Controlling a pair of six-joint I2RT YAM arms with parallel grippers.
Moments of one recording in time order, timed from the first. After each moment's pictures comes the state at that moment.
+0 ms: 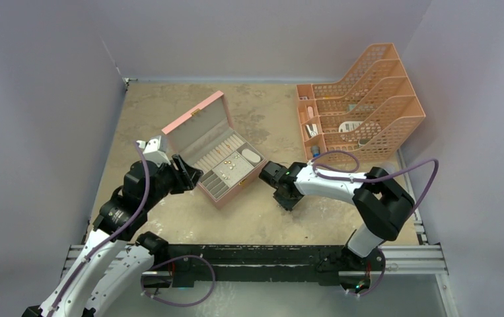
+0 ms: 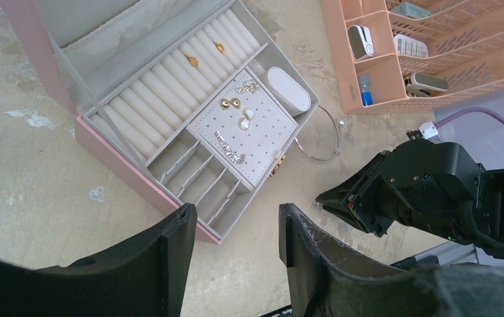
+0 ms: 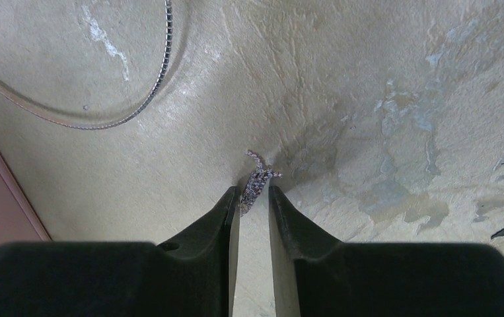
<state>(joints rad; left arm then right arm) -0.48 0.56 0.74 -0.61 -0.03 -0.65 0.89 1.62 0.94 -0.83 0.32 1.75</state>
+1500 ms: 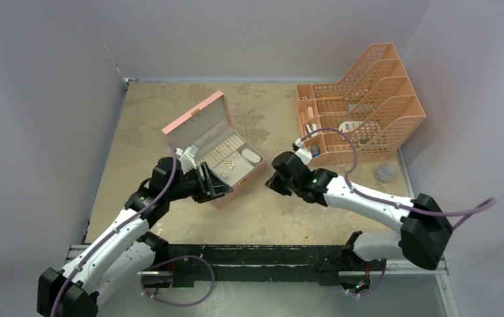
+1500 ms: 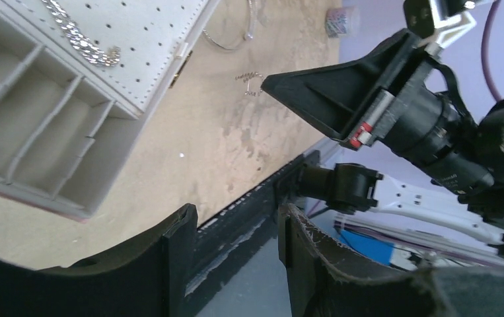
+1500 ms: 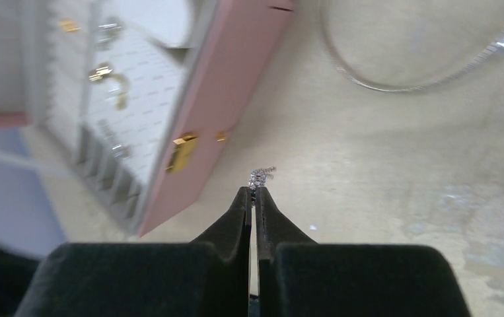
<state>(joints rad) -0.47 0.75 0.51 -0.28 0.46 -0.95 0.89 1.33 0.84 -0.45 0.27 1.25</state>
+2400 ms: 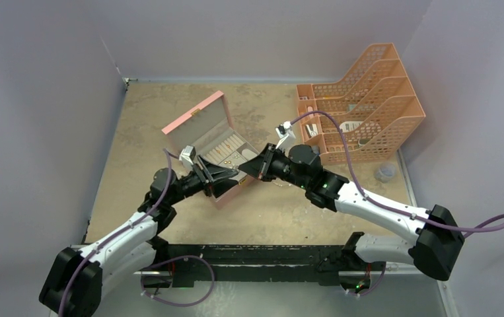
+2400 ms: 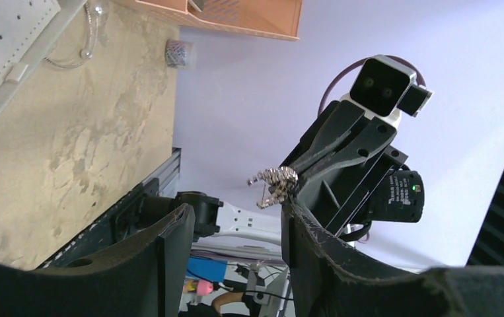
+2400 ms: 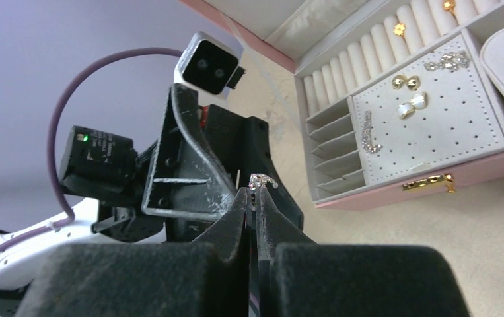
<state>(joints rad) -0.47 0.85 0.25 0.54 0.52 -1.62 0.89 1.18 0.79 0.15 -0.09 0.96</state>
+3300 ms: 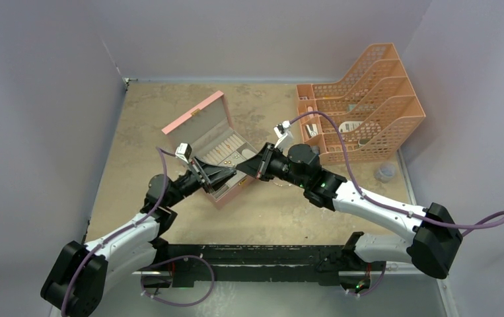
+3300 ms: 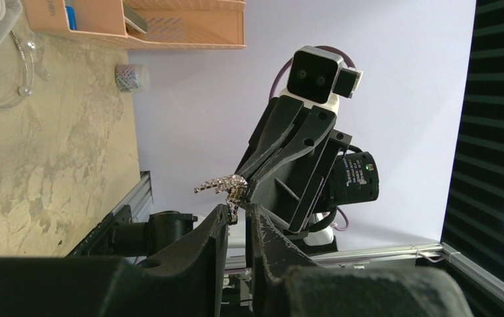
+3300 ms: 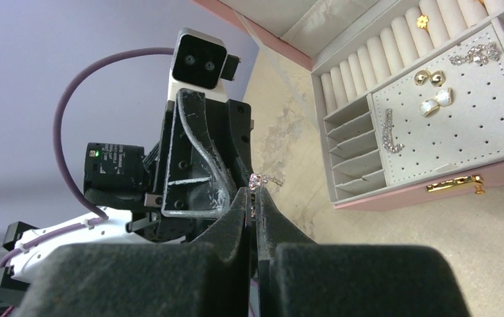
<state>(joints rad) -0.47 0.92 0.19 0.88 0.48 -1.68 0.89 1.20 0.79 0.20 -0.13 1.02</state>
